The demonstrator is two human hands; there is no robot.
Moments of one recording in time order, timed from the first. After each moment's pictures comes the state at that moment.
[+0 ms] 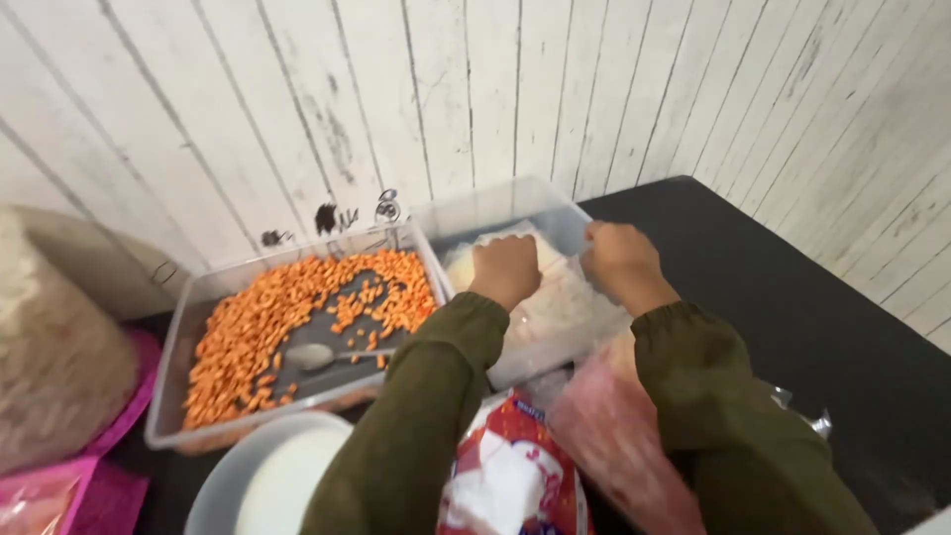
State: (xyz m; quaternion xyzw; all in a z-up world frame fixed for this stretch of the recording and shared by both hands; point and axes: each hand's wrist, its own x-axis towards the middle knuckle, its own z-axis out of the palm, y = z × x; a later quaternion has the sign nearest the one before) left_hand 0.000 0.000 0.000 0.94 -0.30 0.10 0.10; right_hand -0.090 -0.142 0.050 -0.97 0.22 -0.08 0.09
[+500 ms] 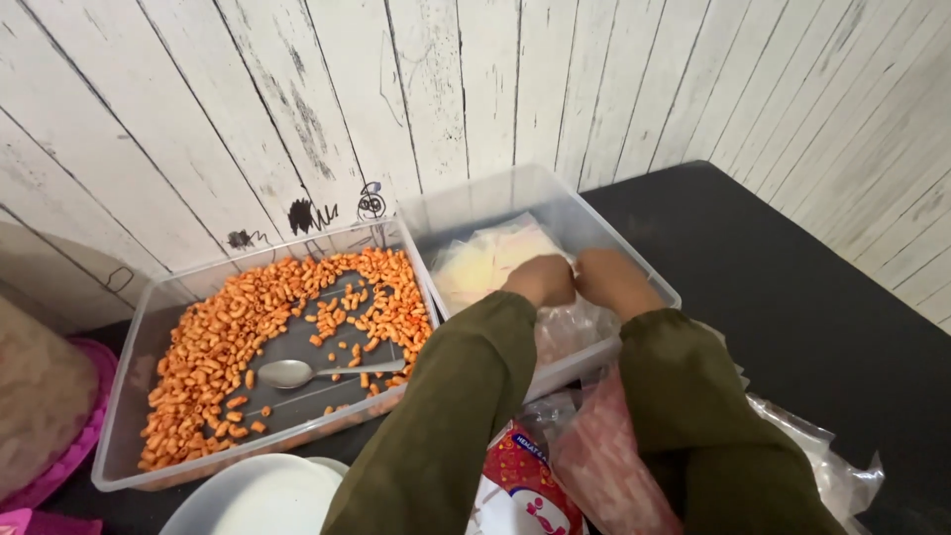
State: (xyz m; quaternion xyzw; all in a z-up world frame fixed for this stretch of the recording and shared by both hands) left_hand 0.030 -0.055 -0.045 0.90 -0.35 -0.16 0.20; right_hand -0.024 -0.184 -0.044 -0.99 0.11 0.01 0.10
